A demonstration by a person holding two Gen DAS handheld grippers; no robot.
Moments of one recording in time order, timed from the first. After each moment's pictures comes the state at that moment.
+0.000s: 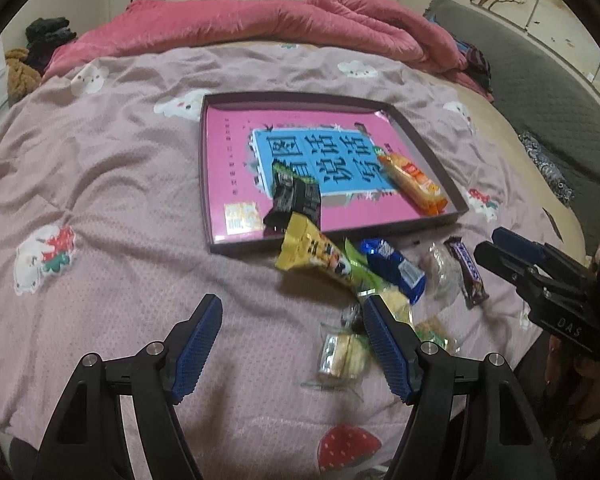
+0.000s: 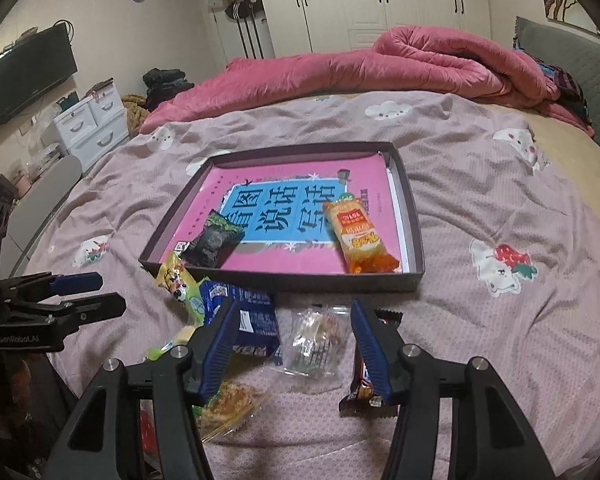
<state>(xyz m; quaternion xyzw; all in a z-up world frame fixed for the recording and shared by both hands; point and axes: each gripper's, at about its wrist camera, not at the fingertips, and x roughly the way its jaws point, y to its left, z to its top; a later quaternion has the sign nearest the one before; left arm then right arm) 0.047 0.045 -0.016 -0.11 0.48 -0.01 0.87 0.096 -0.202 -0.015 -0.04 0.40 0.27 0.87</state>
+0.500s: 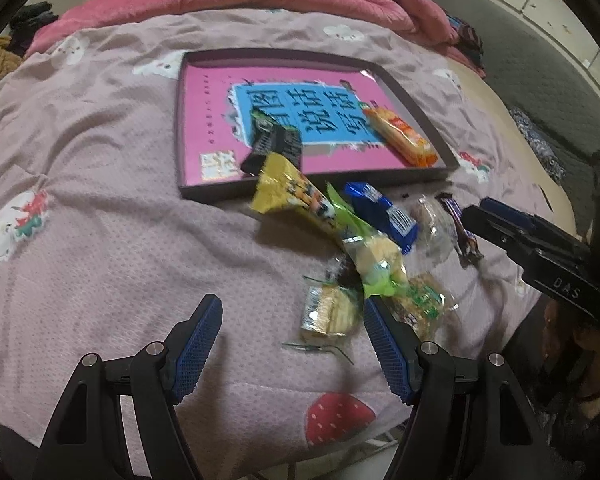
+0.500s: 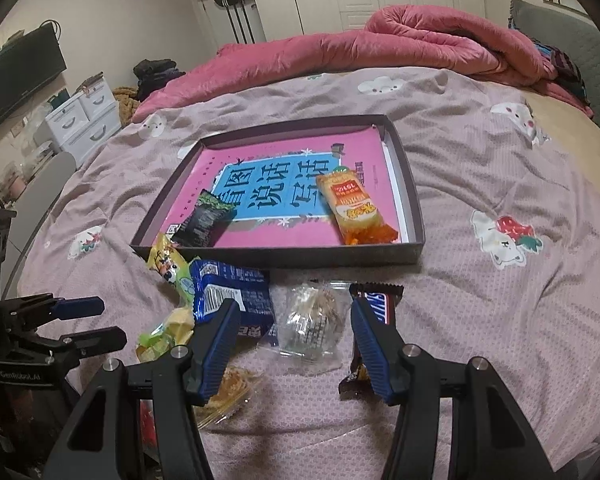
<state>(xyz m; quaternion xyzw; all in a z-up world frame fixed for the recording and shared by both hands) 0.039 0.028 -0.039 -0.11 0.52 -0.05 0.84 0.098 -0.205 -0.029 -0.03 0.43 0.26 0.86</state>
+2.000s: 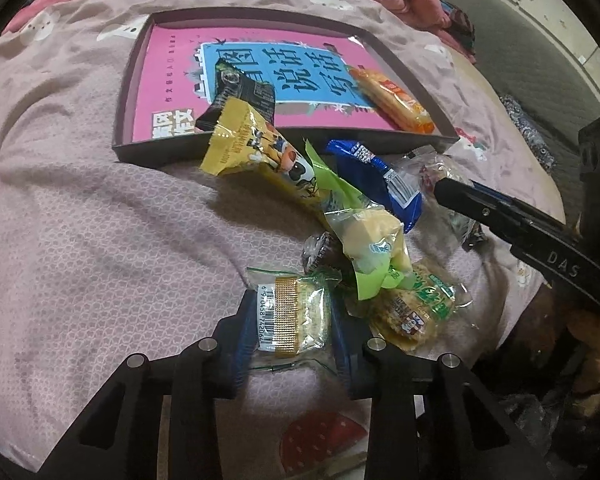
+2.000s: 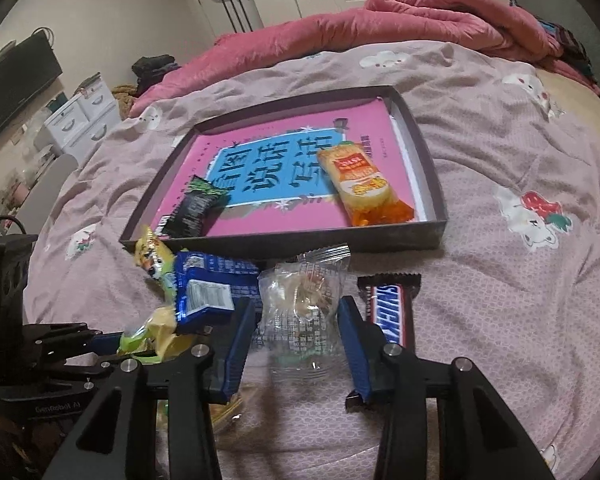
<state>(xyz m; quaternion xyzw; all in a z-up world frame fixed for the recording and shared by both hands) 0.053 0.016 -0.075 -0.13 0.55 -0.08 0.82 0.114 -0.201 -0.055 -0.01 0.45 0.27 0.85</state>
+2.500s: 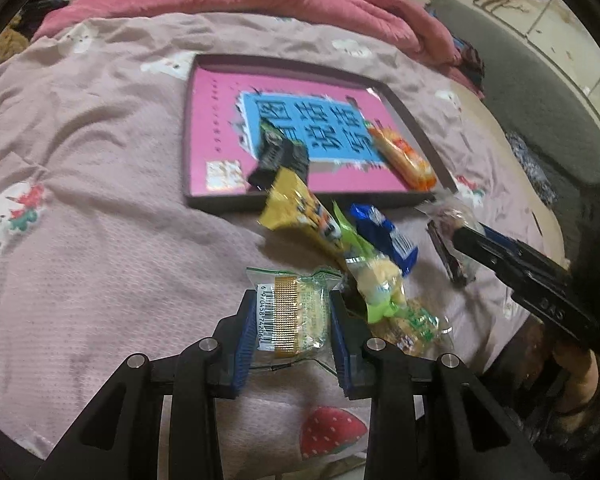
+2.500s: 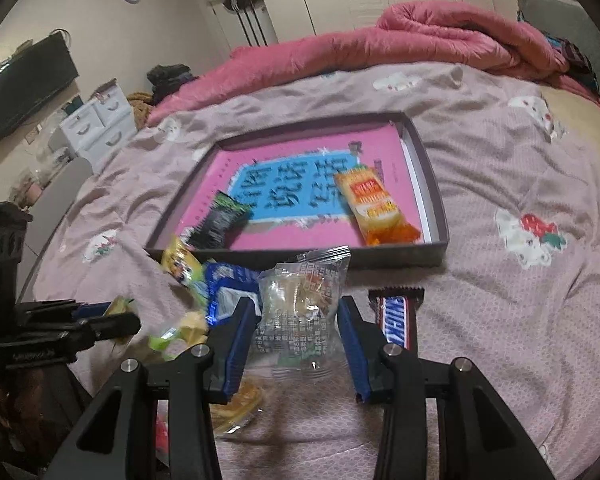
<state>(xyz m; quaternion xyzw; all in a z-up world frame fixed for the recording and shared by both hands) 0.044 0.047 -0.034 -0.16 0.50 -0.04 0.85 0.099 -0.203 -0.028 -0.01 0.42 0.30 0.86</state>
